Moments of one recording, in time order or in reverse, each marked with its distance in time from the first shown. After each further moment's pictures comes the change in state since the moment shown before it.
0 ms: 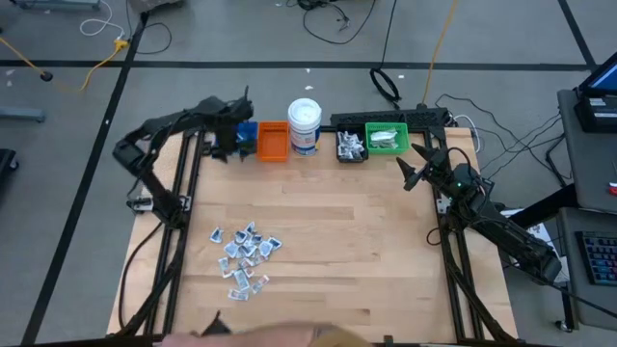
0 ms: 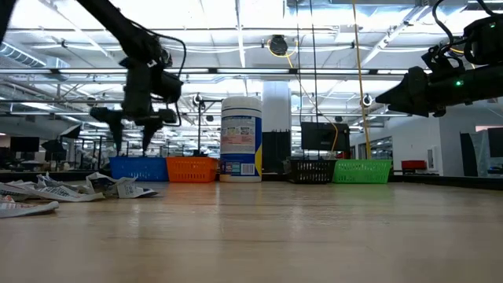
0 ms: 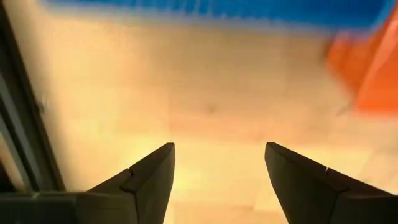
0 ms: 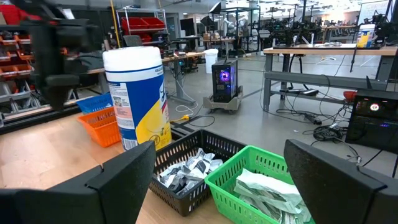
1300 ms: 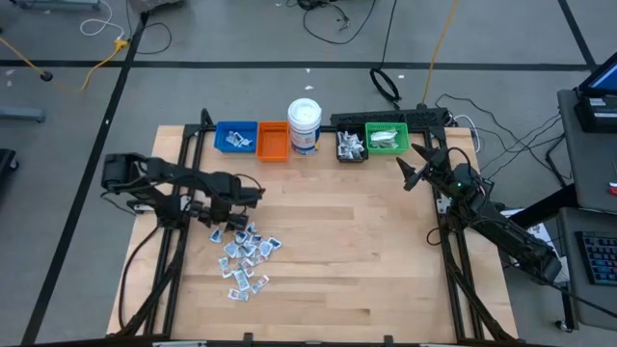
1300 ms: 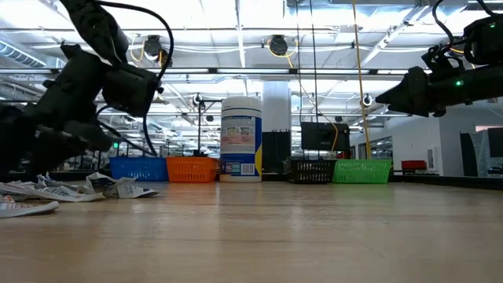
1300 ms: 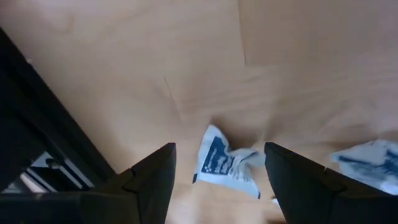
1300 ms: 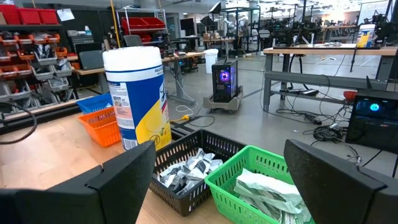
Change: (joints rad) left arm -0.736 -0.155 -0.496 0.089 0.160 -0.418; right arm 0.000 0.000 0.000 0.000 0.000 0.000
